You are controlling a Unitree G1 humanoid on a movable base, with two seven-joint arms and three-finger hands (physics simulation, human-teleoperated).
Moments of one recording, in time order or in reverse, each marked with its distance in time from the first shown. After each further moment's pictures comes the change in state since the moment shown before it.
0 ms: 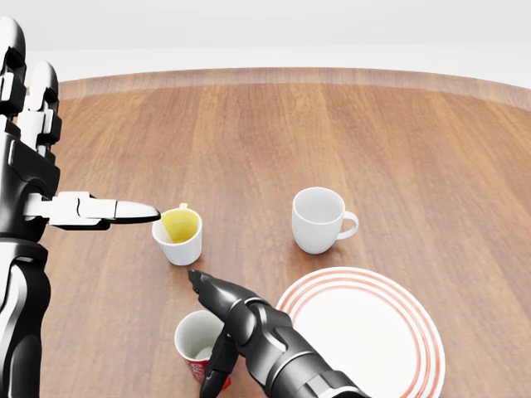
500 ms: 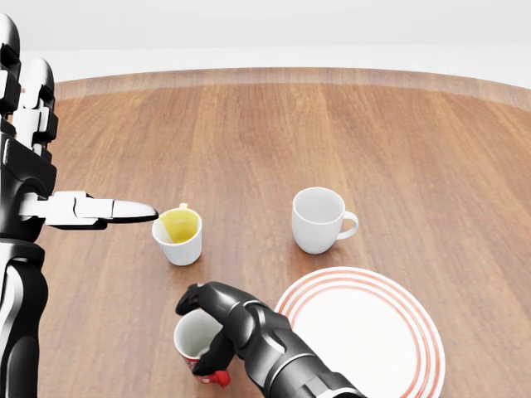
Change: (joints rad) left arm 0.003 0.002 0.004 -0.016 -0.005 0.000 0.001; right arm 0.001 0.008 -0.008 0.014 0.000 0.000 -0.001
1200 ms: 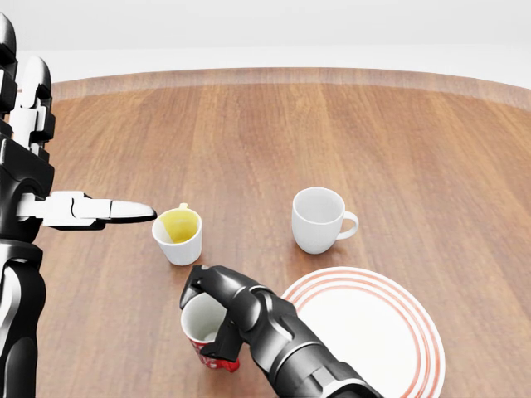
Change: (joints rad) left arm 0.004 0.002 0.002 -0.010 -0.003 0.000 0.002; right arm -0.019 -0.027 0.001 -0.041 0.055 0.000 0.017
